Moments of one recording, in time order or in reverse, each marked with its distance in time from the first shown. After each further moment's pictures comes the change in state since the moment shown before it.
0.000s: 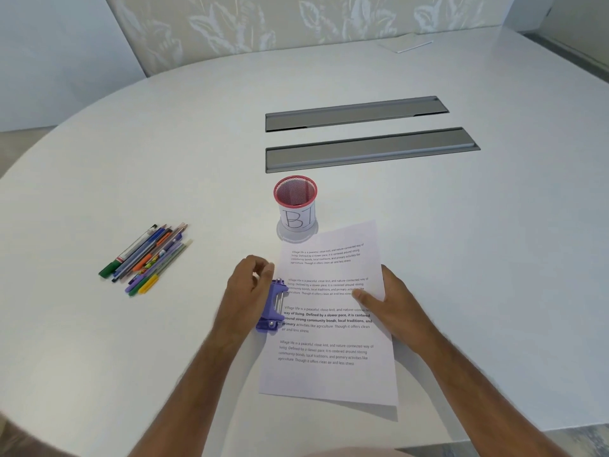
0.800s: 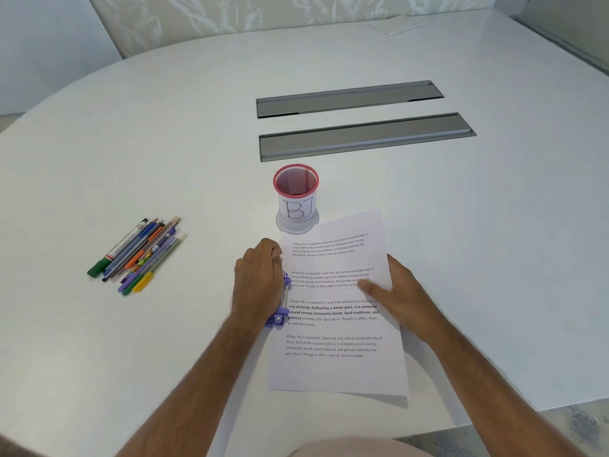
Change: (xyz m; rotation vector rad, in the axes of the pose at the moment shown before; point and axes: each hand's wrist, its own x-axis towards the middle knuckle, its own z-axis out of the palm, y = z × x) left_hand 0.015 0.007 0.018 0.327 0.104 0.224; right_hand 0.000 0.001 0.005 0.043 0.031 0.006
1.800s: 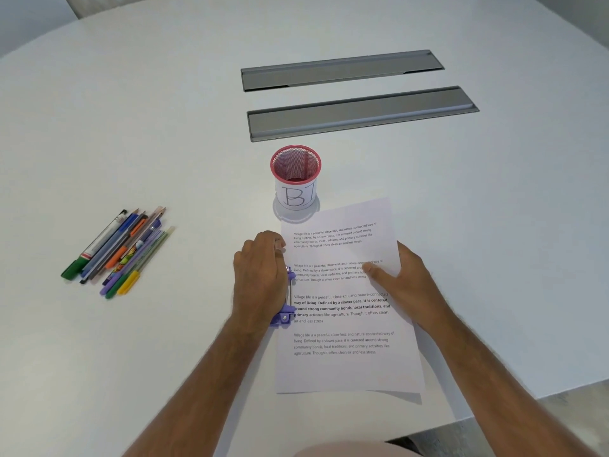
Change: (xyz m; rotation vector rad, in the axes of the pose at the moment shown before) left_hand 0.002 -0.008 0.004 -0.040 -0.062 -0.011; right_hand 0.010 0.006 0.016 0.064 0.137 0.000
